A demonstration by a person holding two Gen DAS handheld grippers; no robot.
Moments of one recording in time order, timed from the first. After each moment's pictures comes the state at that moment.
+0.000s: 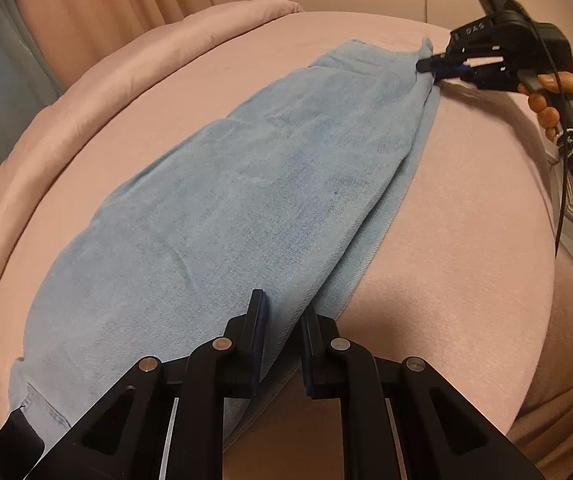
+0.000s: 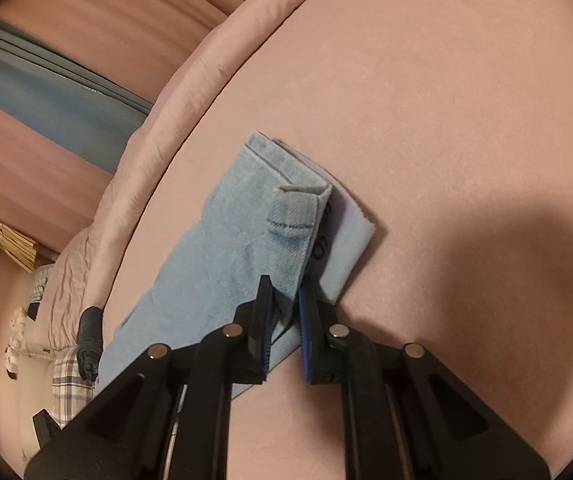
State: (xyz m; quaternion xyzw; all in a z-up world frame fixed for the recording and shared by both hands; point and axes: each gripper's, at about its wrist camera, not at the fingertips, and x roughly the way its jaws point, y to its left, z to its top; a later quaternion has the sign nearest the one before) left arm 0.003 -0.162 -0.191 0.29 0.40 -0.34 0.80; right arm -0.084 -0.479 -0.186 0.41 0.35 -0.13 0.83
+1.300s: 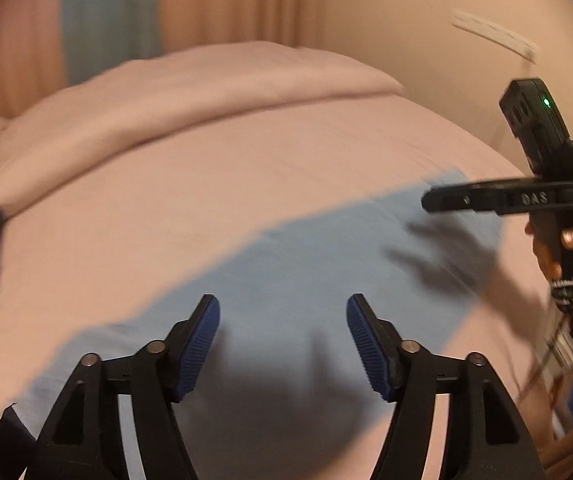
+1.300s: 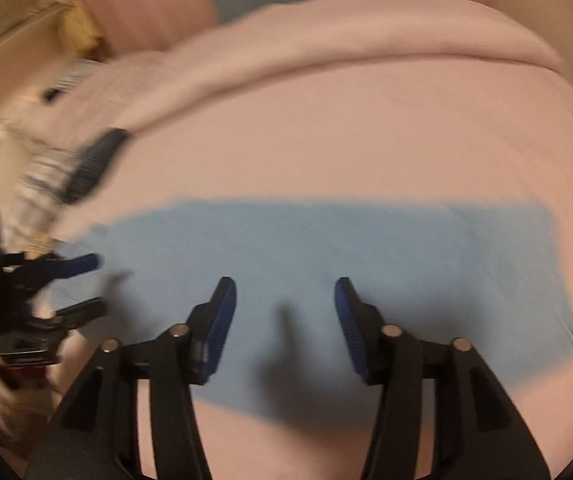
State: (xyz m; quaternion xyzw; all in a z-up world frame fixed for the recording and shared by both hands) left arm 0.091 -0.060 -0.123 0.09 0.39 -0.26 0.88; right arm 0.048 -0.328 -0.121 0.13 0.46 0.10 0.87
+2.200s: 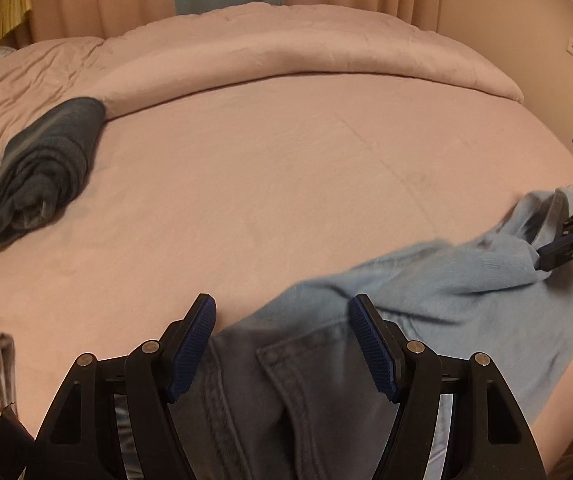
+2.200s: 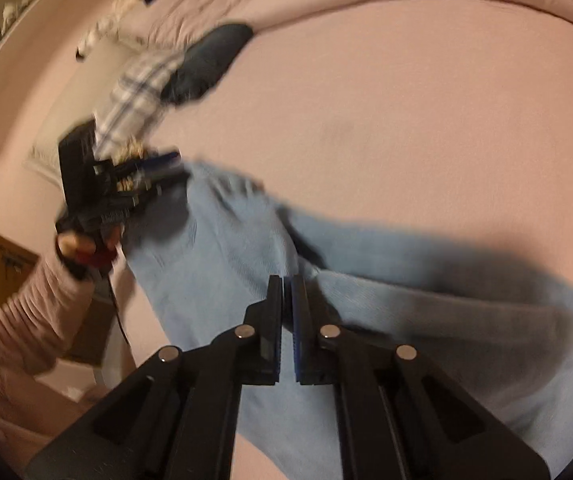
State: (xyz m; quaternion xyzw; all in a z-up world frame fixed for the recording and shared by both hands) left arm 0.146 0.079 -0.181 0.06 0.46 -0.12 0.88; right arm 0.097 -0.245 -0.188 0.10 0.59 0.34 0.73
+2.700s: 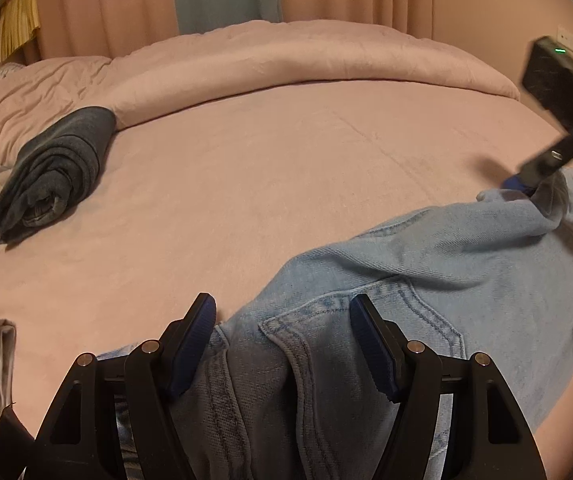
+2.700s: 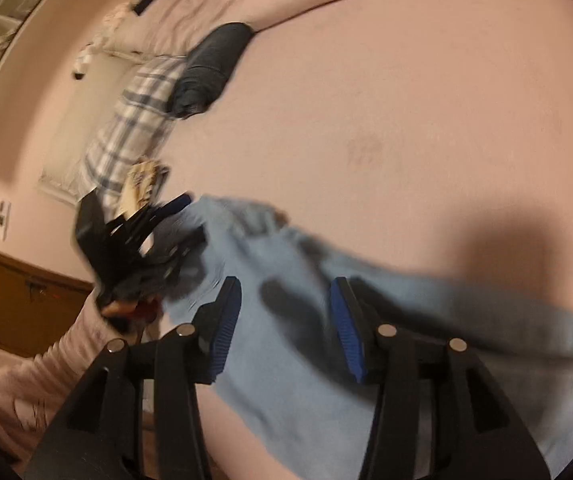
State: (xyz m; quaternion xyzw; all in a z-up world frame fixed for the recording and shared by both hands) left arm 0.124 0.086 -0.192 0.08 0.42 -0.11 0.90; right arm 0.143 -0.224 -0.191 0.17 0.61 0.33 0.70
